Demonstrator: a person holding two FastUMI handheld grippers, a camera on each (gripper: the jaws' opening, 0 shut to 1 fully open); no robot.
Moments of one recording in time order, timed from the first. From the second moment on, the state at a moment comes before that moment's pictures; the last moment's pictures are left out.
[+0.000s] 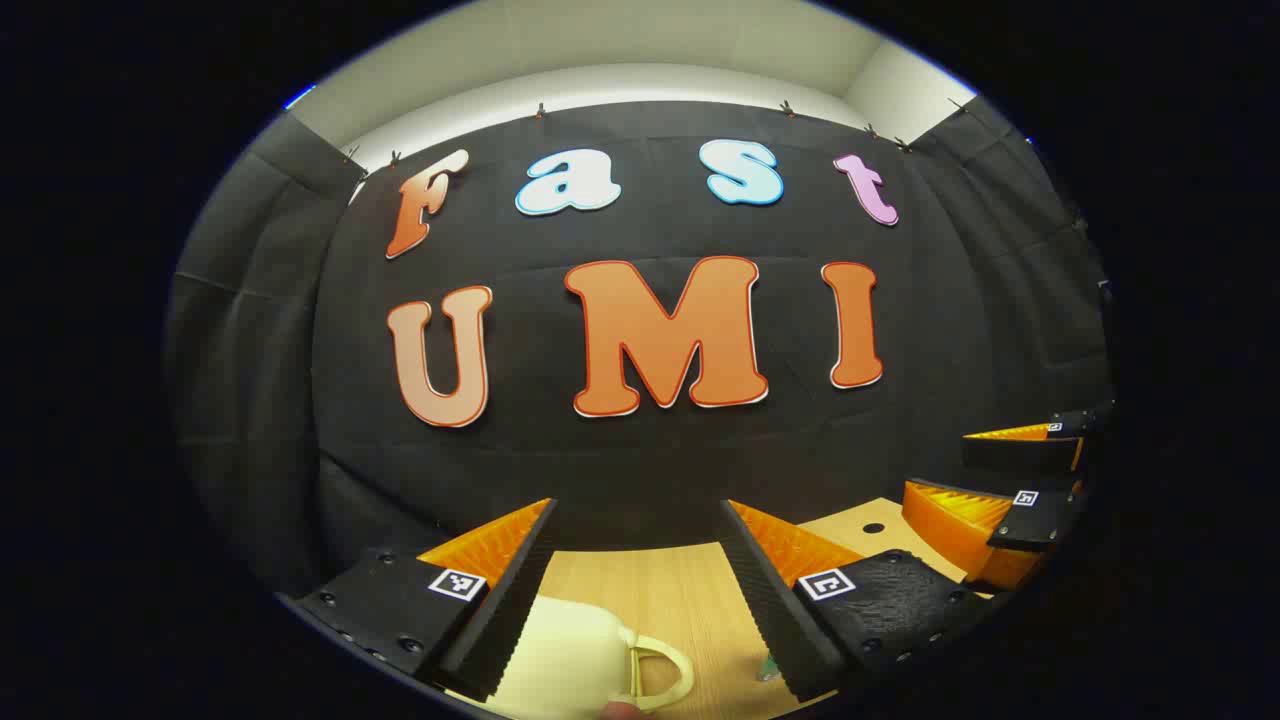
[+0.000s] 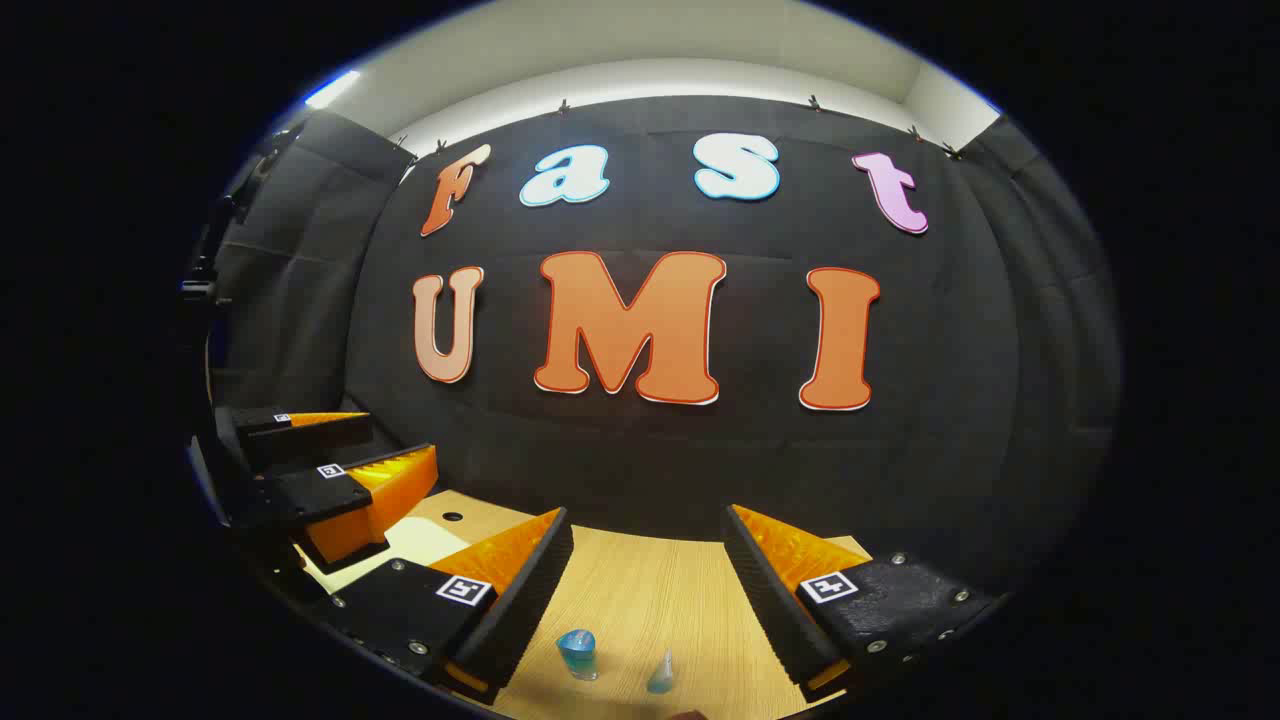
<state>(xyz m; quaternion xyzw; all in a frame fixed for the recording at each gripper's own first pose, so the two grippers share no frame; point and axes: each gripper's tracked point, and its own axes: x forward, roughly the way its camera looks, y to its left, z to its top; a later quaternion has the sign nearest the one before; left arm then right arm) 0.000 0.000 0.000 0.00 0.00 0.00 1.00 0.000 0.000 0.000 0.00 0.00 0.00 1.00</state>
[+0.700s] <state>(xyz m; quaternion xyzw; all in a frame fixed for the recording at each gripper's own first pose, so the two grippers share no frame) -0.003 -0.007 -0.017 0.01 0.02 -0.01 1.00 -0.005 0.009 -0.010 -0.01 0.02 0.01 1.00</state>
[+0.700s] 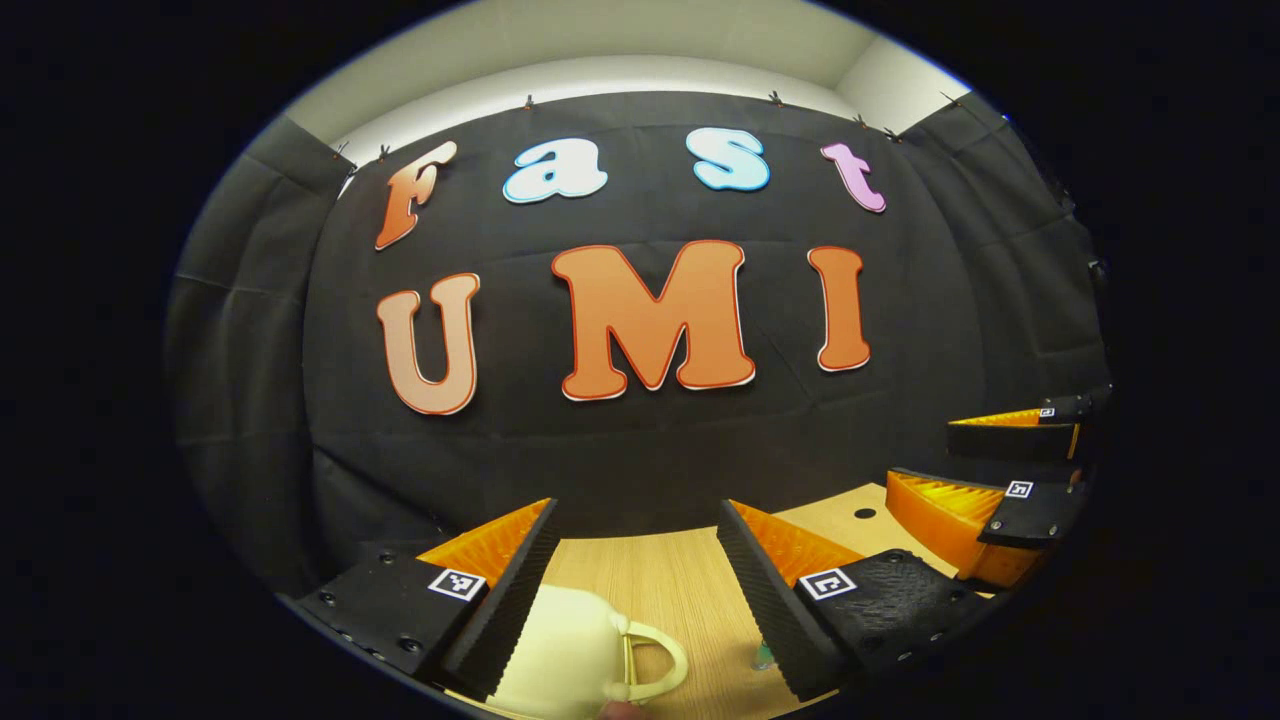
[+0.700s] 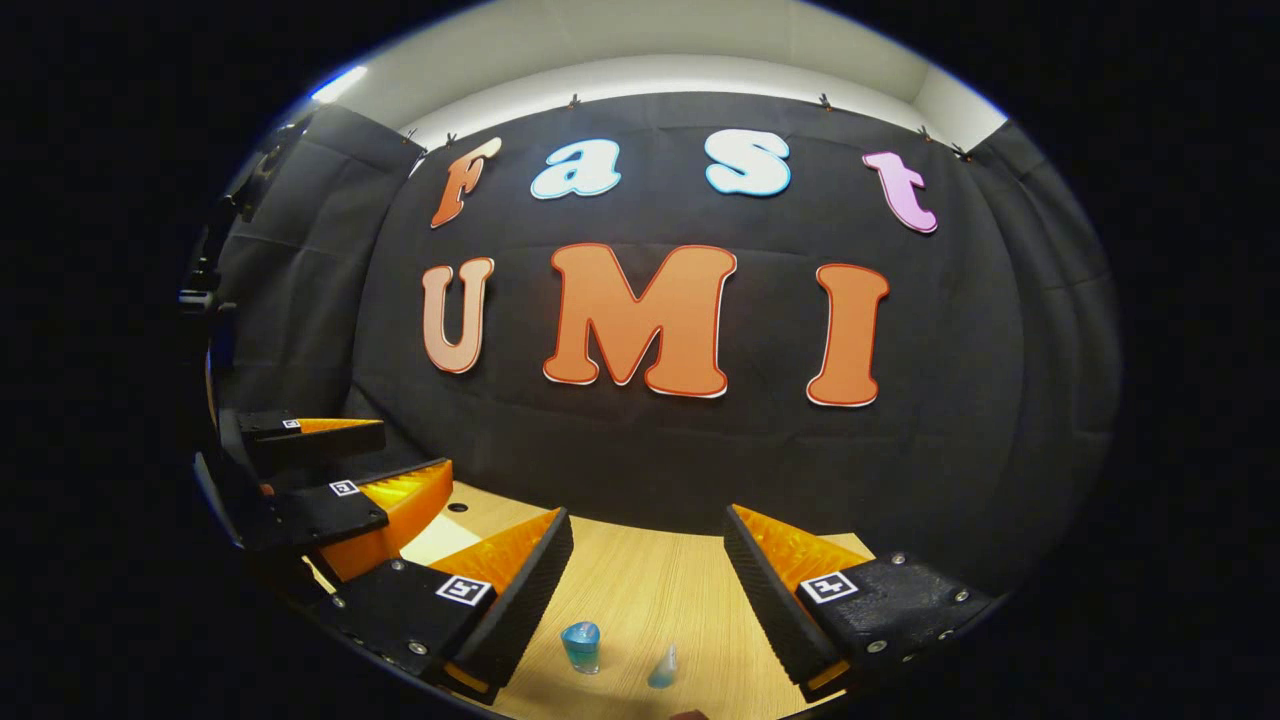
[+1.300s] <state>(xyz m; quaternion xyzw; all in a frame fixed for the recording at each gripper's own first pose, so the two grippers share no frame) -0.001 -0.009 -0.028 0.03 0.03 -0.01 1.00 -0.005 -0.008 -0.009 -0.02 0.01 0.00 1.00</state>
